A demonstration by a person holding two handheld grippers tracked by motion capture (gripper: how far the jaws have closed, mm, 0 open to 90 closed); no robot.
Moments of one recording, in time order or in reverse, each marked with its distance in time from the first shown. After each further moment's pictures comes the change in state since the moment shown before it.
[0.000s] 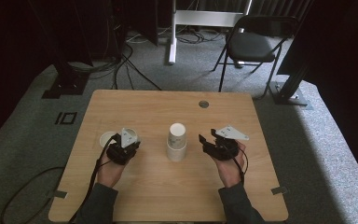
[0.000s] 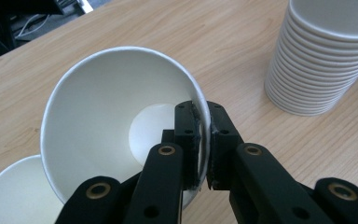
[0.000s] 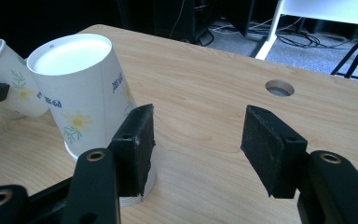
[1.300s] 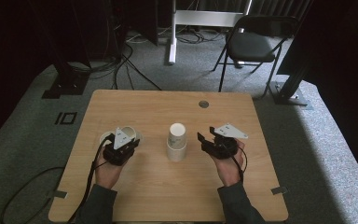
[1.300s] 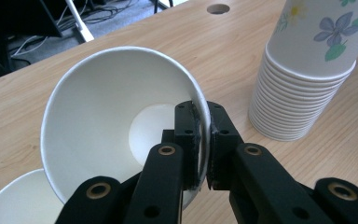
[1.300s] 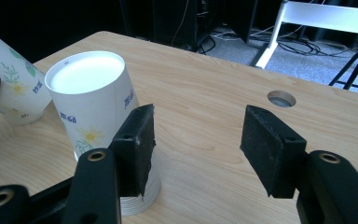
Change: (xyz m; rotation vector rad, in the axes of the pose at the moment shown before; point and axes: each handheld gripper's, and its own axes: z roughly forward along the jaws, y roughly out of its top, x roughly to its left) left arm 0.002 0.002 -0.018 -0.112 -0.026 -0.042; right arm 0.005 0.010 -0.002 -0.019 0.005 -0.016
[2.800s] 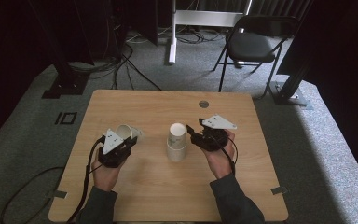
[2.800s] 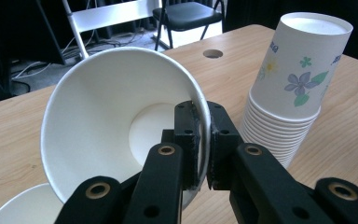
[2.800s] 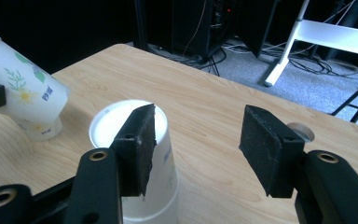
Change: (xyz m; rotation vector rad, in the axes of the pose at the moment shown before) left arm 0.000 -0.001 -0.023 -0.167 -0.012 -0.074; right arm 0.023 0.034 0.012 -0.021 0.038 -0.066
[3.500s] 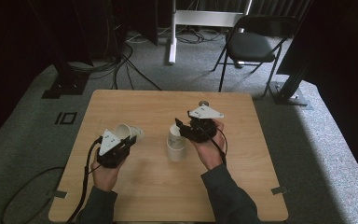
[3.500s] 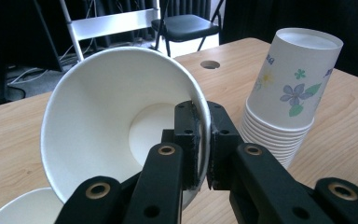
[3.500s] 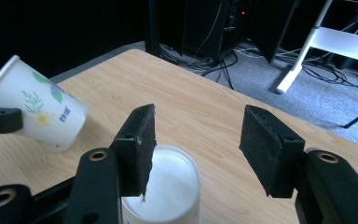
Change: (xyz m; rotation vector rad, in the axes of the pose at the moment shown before) left arm 0.002 -0.002 -0.004 -0.050 -0.015 -0.027; right arm 0.018 0.032 0.020 0.012 0.041 -0.046
